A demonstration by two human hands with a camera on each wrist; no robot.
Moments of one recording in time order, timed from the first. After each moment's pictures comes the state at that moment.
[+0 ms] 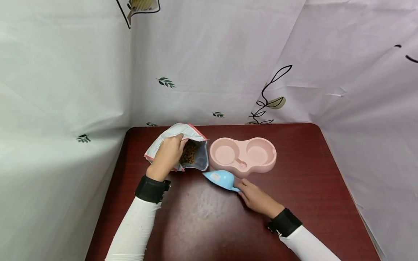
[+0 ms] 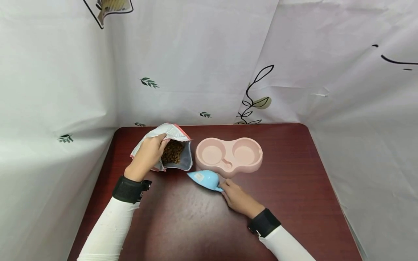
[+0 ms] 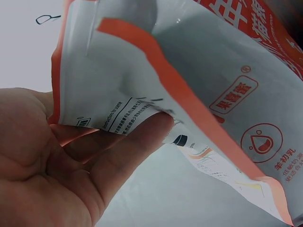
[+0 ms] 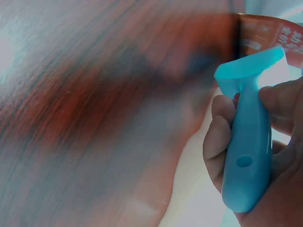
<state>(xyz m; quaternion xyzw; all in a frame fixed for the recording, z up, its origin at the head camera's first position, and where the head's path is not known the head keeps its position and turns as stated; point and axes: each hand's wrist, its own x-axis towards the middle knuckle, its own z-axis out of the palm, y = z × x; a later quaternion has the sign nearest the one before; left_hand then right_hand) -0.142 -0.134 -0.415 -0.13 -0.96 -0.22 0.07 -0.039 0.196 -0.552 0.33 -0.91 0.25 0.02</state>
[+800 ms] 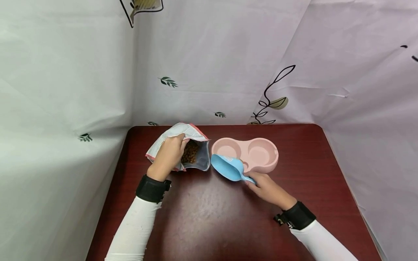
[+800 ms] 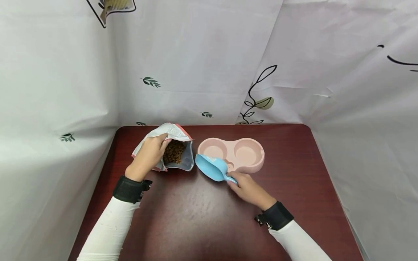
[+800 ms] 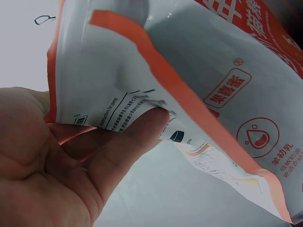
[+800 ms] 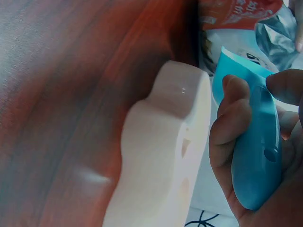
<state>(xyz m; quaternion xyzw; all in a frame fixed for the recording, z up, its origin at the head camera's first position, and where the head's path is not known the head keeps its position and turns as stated) -0.143 -0.137 -0.415 -0.13 -0.96 -0.22 0.06 -0.065 0.217 -0.509 0.27 -0.89 0.35 -0.03</state>
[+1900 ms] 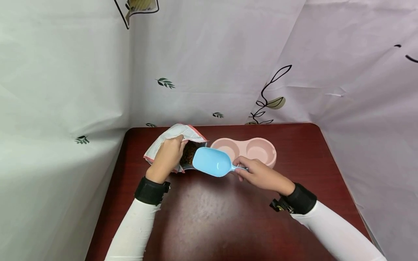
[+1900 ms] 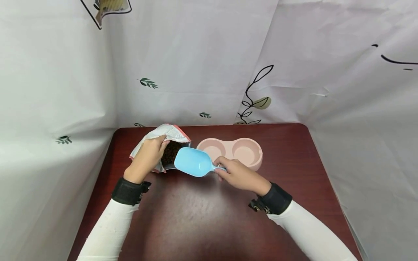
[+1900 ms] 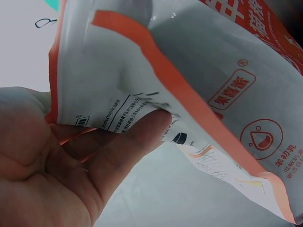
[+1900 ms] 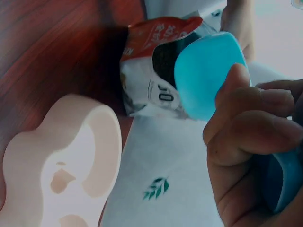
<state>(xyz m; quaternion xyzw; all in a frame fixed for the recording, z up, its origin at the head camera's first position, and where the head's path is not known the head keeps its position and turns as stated) -0.139 -0.132 -0.415 -0.13 -0.97 -0.22 0.06 -0.090 0.190 -0.419 0.28 -0.85 0.41 -0.16</state>
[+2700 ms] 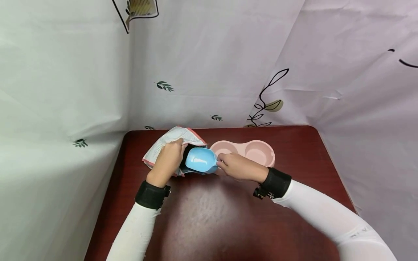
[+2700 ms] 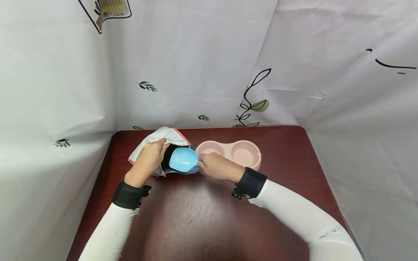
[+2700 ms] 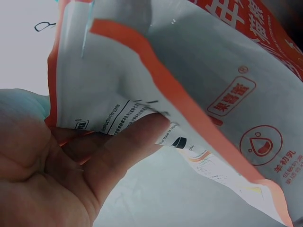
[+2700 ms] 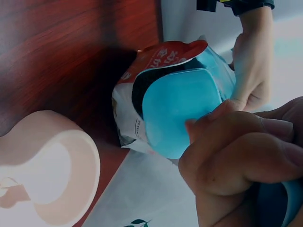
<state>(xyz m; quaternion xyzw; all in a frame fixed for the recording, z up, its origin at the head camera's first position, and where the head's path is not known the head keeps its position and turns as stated) -0.136 -0.129 -0.419 -0.13 -0.97 -0.21 0.06 -0.124 0.127 -0.400 0.28 -0.90 0.28 -0.21</state>
